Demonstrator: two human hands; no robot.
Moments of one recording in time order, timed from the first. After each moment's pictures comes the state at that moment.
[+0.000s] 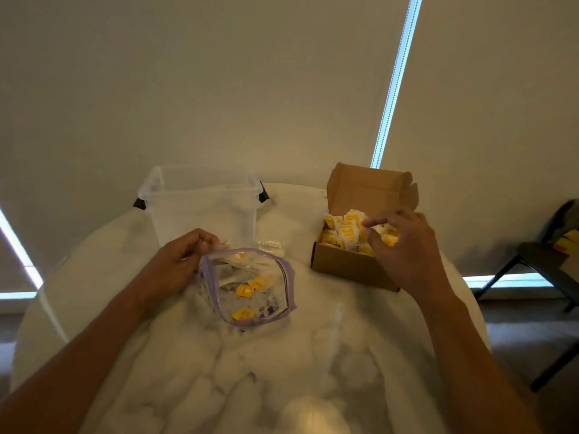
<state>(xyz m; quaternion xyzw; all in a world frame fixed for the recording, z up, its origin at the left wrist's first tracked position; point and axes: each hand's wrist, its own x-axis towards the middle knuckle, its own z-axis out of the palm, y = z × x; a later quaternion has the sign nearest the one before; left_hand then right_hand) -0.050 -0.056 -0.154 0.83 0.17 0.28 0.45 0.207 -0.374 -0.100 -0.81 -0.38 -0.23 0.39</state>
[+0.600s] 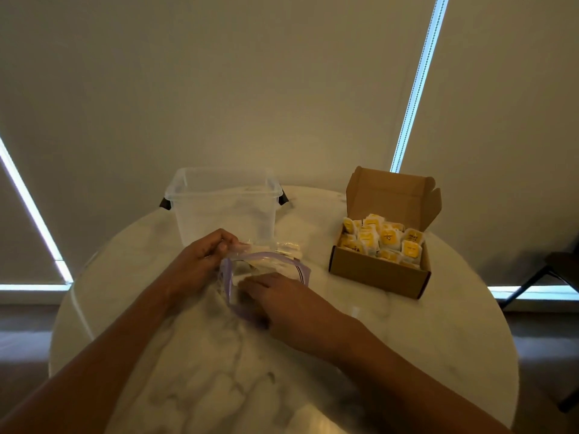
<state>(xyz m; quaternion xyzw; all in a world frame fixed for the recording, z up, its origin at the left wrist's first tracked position) -0.050 -0.057 -0.148 0.84 0.18 0.26 0.45 0.071 -0.265 -0.135 -0.71 -0.69 0.02 0.14</state>
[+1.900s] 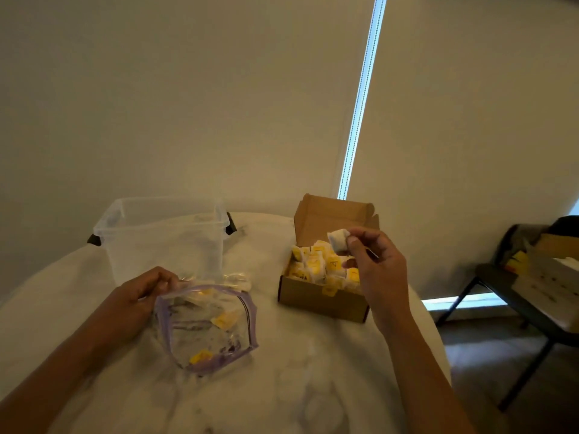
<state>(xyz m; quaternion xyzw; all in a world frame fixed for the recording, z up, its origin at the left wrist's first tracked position) -0.037 -0.032 -0.174 0.83 0.16 0.28 0.46 0.205 -0.372 -0.088 -0.62 -0.27 -0.07 0.73</state>
